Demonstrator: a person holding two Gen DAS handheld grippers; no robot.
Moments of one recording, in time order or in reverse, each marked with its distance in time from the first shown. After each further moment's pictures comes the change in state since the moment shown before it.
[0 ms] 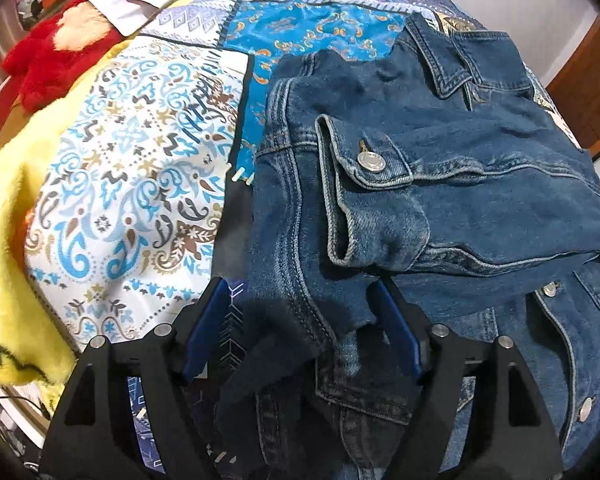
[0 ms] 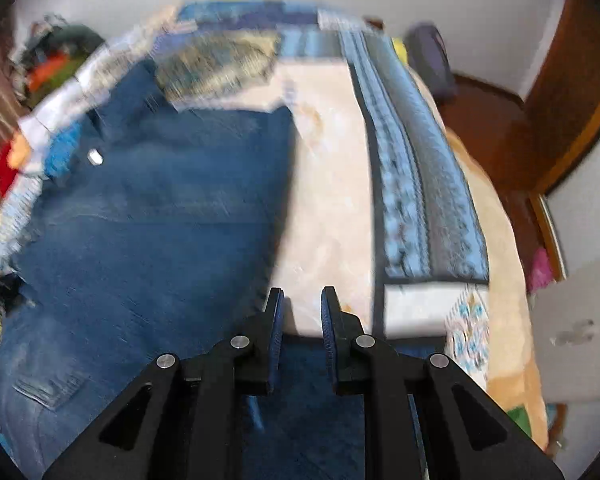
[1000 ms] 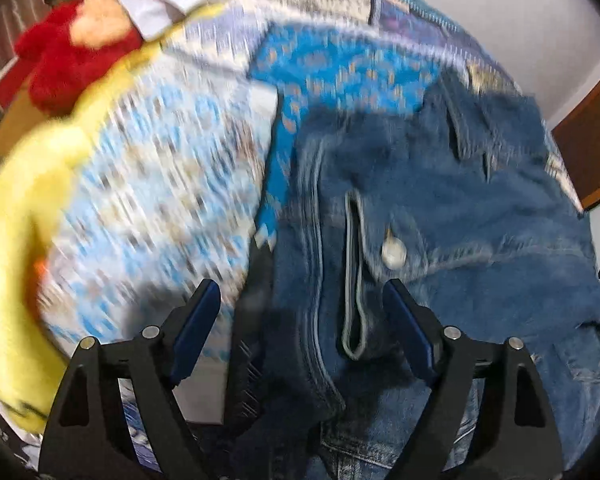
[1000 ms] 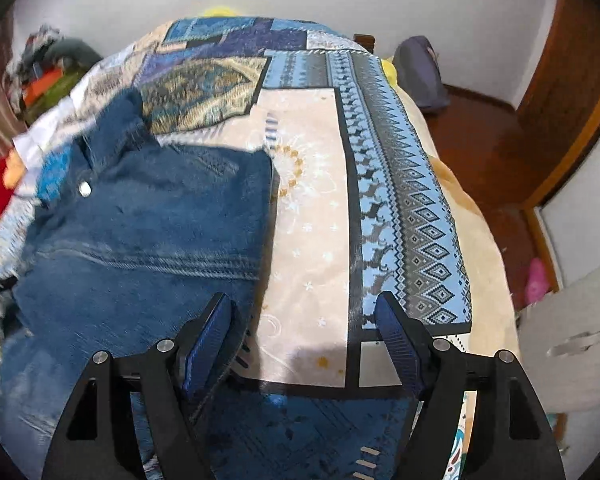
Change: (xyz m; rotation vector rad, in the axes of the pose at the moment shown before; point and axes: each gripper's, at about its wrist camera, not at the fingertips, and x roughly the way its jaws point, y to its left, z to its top) left arm -0.007 0.024 0.041 -0.119 -0.057 -0.036; right arm -0.010 -0.018 0.034 0.072 -0.091 0.052
